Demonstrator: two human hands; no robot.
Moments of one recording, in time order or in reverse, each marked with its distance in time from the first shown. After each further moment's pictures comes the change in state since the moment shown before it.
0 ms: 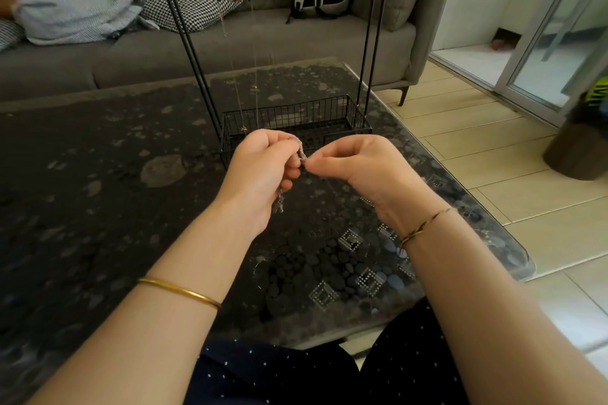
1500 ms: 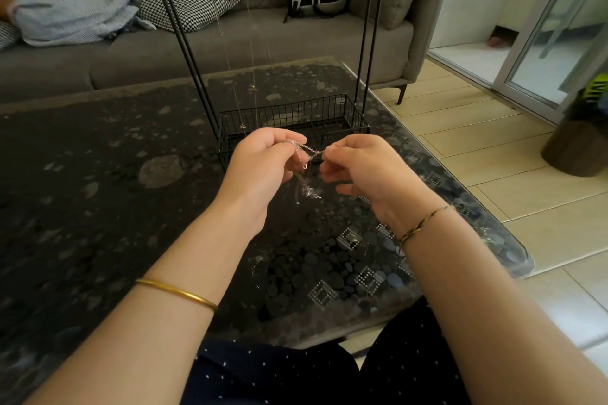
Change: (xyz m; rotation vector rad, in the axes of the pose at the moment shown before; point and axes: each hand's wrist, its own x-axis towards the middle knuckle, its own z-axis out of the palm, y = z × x) left_hand -0.002 0.000 0.002 0.113 0.006 0.083; right_hand 0.006 0.002 0.002 0.049 0.032 0.127
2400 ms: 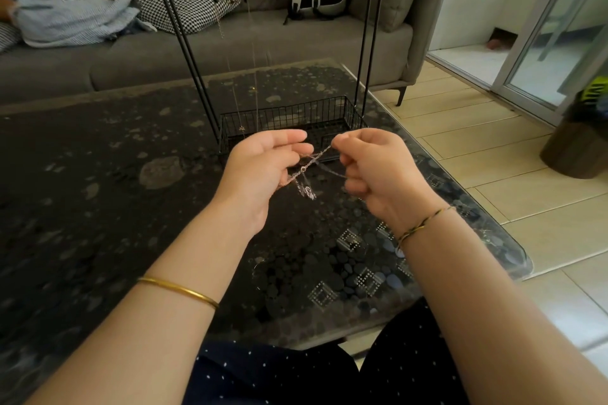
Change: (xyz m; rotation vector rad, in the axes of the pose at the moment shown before) left_hand -0.002 0.002 -0.005 -0.057 -0.037 -0.039; right_hand 0.003 0.001 -0.001 0.269 0.127 -0.001
